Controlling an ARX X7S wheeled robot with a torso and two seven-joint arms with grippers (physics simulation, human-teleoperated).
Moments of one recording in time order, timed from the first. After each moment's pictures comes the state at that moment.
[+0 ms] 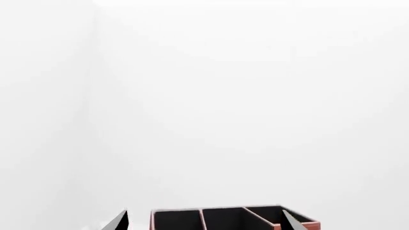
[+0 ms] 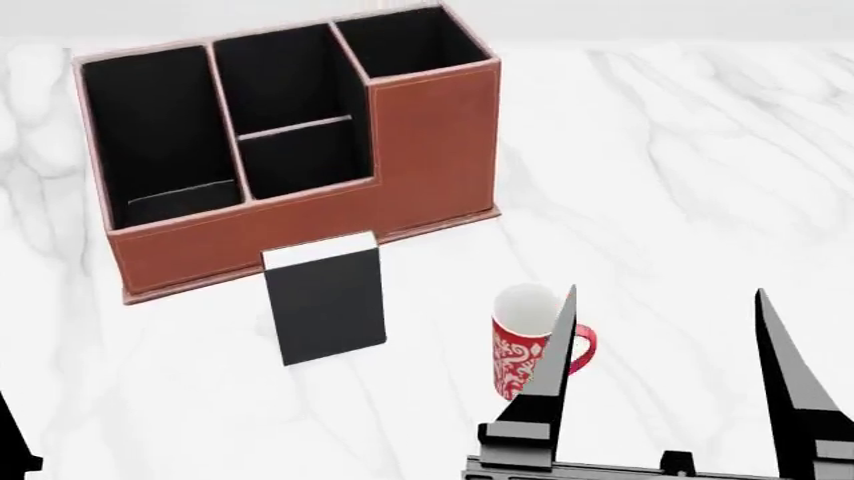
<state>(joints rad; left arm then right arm) 0.04 -0.21 -0.08 0.97 -0.26 -0.43 -0.23 0.07 0.18 -0.09 -0.94 -0.03 0.60 0.20</state>
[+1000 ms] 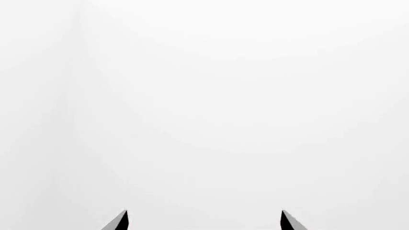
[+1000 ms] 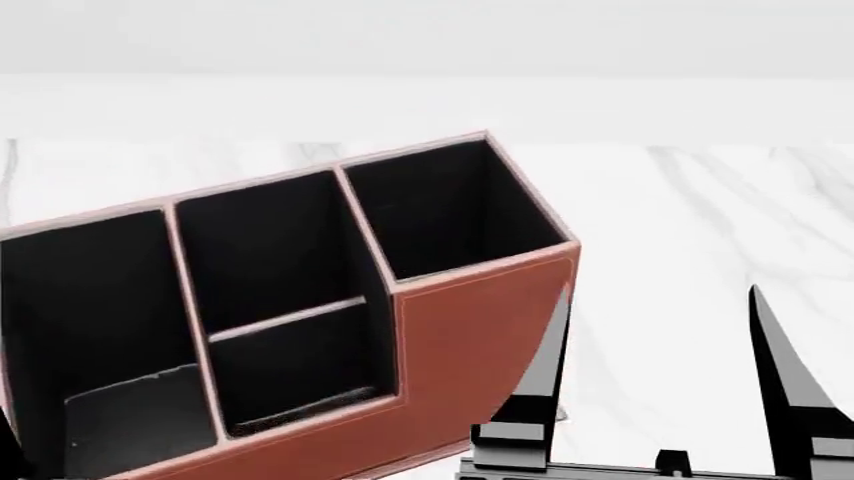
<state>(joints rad) 0.04 -0.28 -0.05 1.02 -0.33 -0.45 -0.30 0.08 0.21 -0.11 -0.96 0.00 0.63 0.23</state>
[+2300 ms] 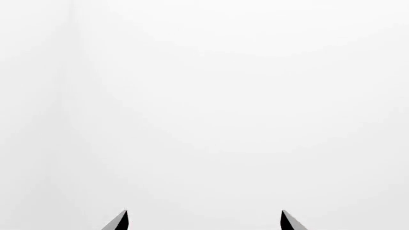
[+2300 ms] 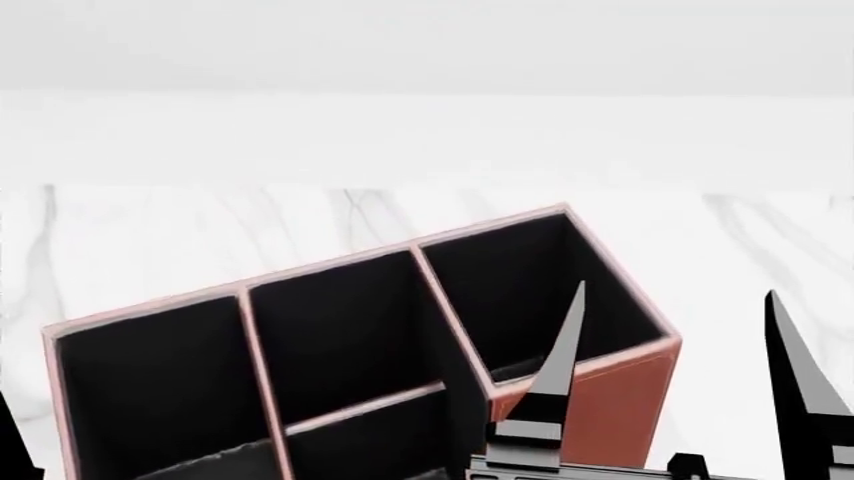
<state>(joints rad) 0.03 -0.37 -0.01 1.01 -0.41 -0.42 -0.39 0.07 0.22 -0.08 -0.96 0.08 0.61 0.28</state>
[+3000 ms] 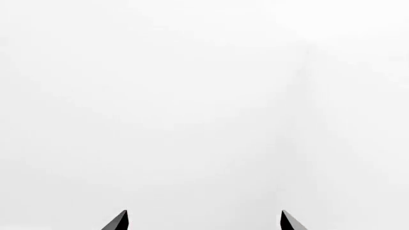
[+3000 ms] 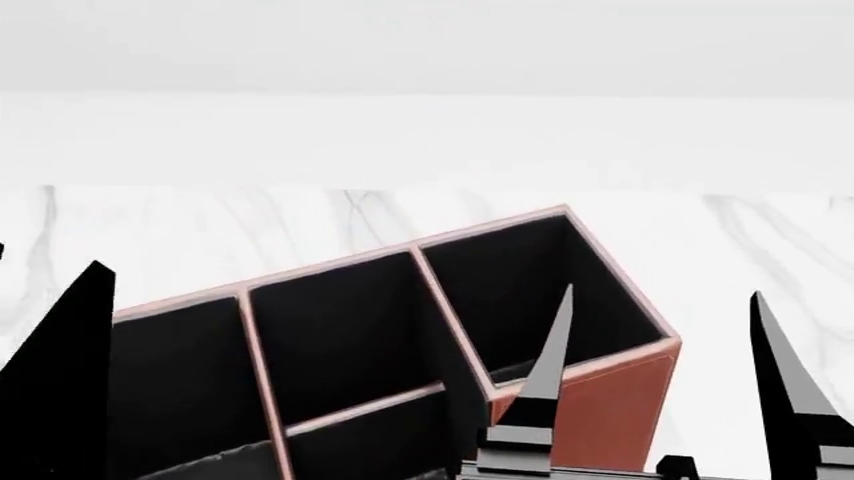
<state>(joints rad) -0.21 -0.46 -0.05 0.94 -1.12 -0.53 -0.35 0.07 0.24 -0.09 -0.95 0.12 0.57 0.29</state>
